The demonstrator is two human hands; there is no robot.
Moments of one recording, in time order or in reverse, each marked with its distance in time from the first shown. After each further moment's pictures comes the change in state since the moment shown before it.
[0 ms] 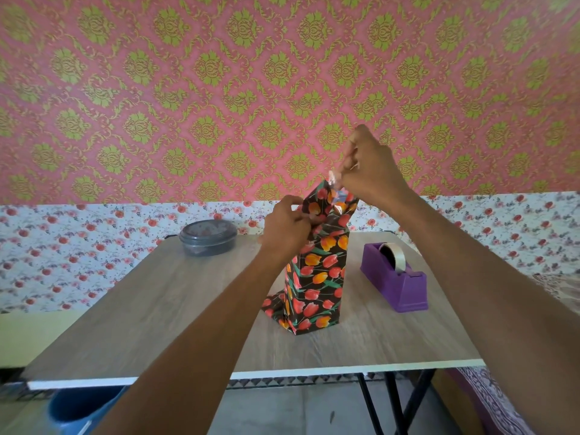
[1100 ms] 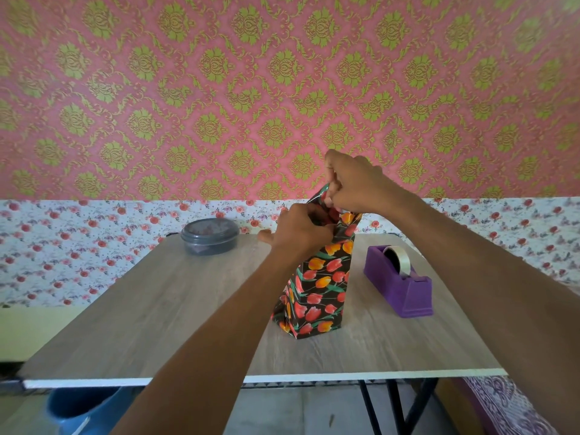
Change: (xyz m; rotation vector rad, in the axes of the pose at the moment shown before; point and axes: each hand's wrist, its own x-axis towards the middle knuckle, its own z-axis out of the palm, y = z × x) left_hand -0.003 0.019 0.013 0.252 -0.048 -0.045; right_hand 0.006 -0.015 0.016 -0.335 -0.358 0.024
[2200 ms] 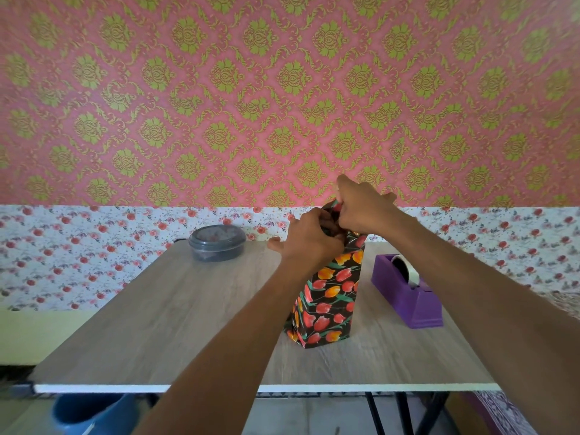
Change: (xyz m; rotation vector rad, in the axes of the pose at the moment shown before) left_hand -0.005 0.003 -0.002 0.015 0.005 -0.007; right_hand 0.005 0.001 0.027 -0.091 -0.025 0.157
